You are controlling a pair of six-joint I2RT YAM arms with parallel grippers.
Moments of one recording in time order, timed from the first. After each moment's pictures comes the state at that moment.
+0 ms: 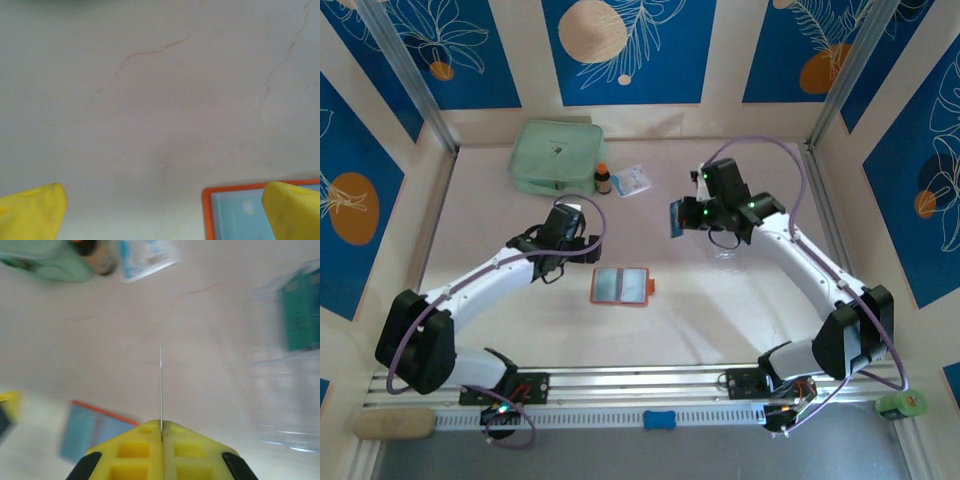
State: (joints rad) left arm -0.55 1.36 0.88 -0.45 -0.23 -0.35; right arm 0.47 1.40 1.18 -0.62 -0.23 0.52
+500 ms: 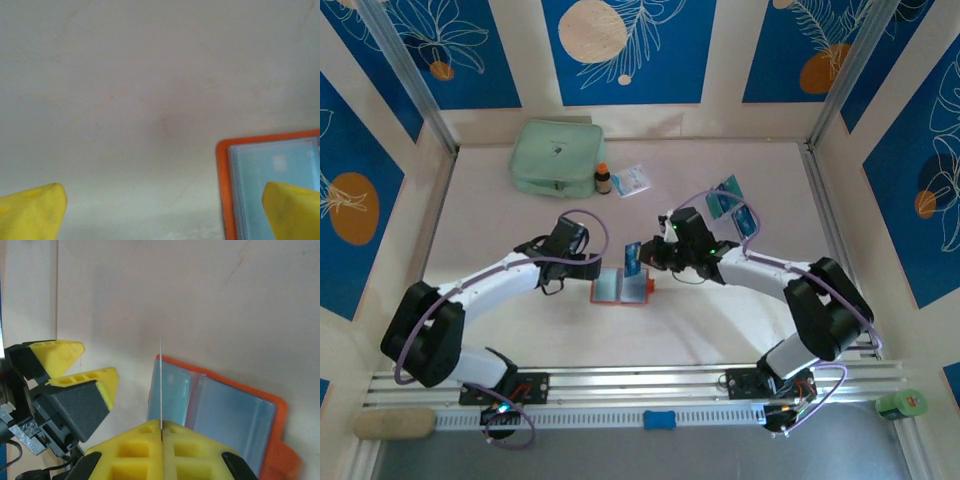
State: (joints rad) left arm -0.58 1.41 0.79 -0.46 -0.20 -0.38; right arm 0.64 1.55 0.75 0.12 -0.41 0.91
